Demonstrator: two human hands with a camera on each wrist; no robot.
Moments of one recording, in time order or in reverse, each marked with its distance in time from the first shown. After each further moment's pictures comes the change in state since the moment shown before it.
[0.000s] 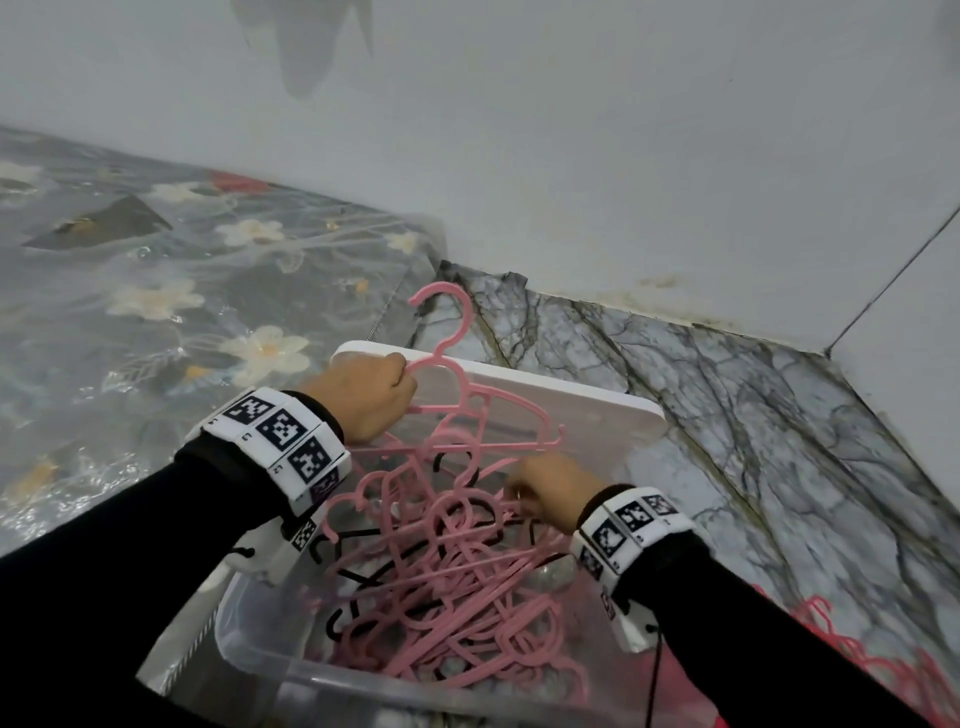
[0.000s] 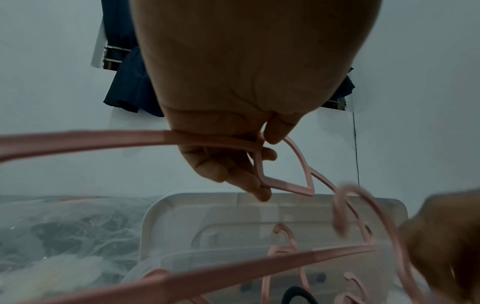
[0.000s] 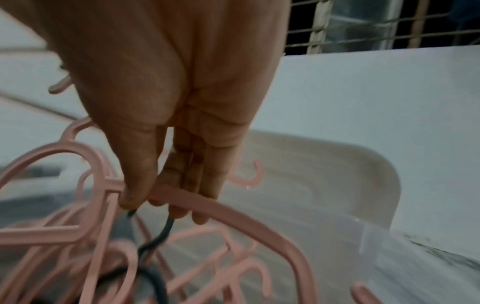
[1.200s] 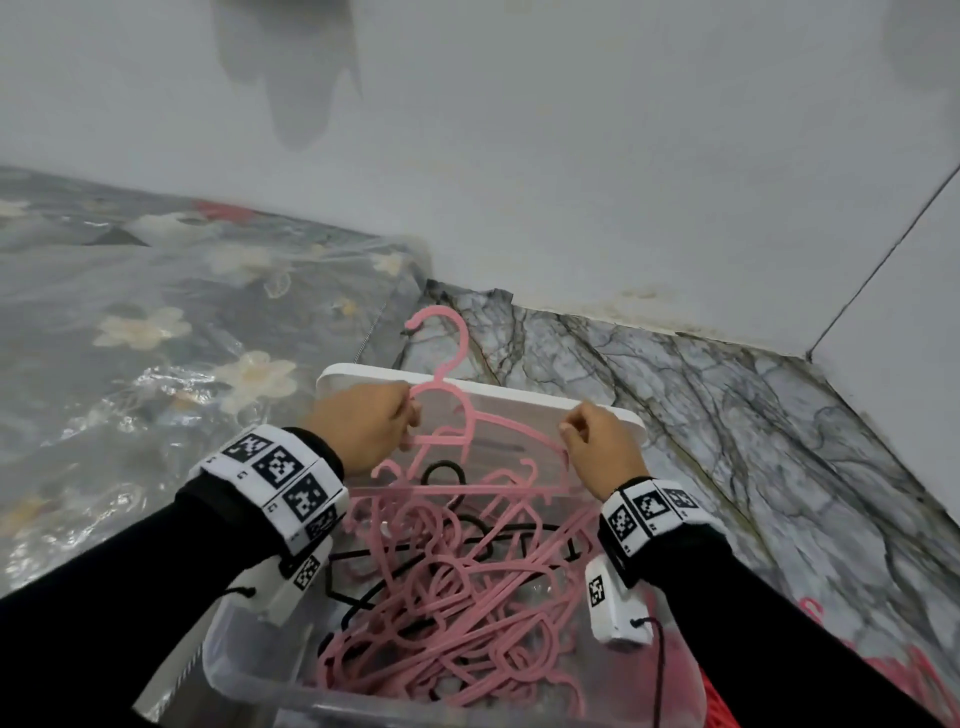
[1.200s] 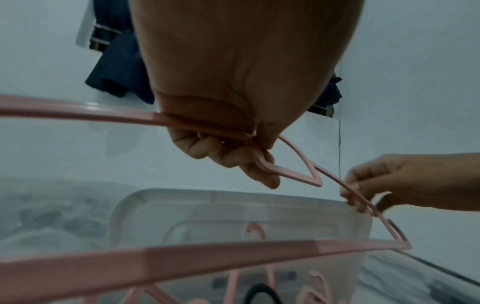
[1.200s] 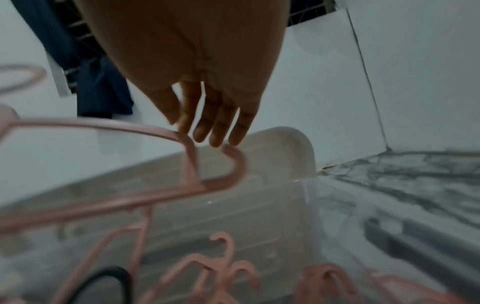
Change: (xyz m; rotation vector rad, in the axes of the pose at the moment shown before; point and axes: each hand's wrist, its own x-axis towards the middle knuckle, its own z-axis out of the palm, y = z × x) left_hand -0.003 0.009 0.004 -0.200 -0.003 0.068; right_hand -0.011 0.048 -0.019 0.519 0.676 0.353
